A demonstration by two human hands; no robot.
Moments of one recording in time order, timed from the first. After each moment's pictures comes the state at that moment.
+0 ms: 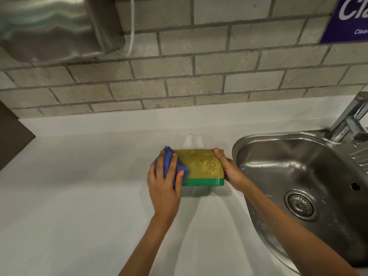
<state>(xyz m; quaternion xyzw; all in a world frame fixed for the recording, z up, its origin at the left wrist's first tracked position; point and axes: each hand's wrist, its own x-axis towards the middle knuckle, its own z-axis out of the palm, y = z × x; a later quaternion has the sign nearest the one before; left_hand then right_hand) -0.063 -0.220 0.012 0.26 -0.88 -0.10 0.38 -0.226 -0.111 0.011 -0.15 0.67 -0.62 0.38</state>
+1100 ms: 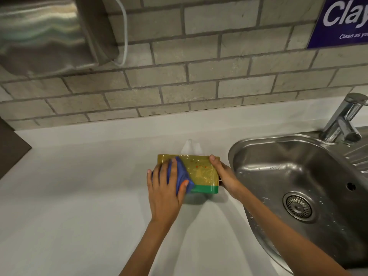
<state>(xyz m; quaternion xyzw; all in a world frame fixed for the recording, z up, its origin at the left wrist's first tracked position) -0.067 -0.218 0.016 0.24 -0.93 -0.01 0.28 -0.215 -0.107 0.016 -0.12 0.68 -0.63 0.36</state>
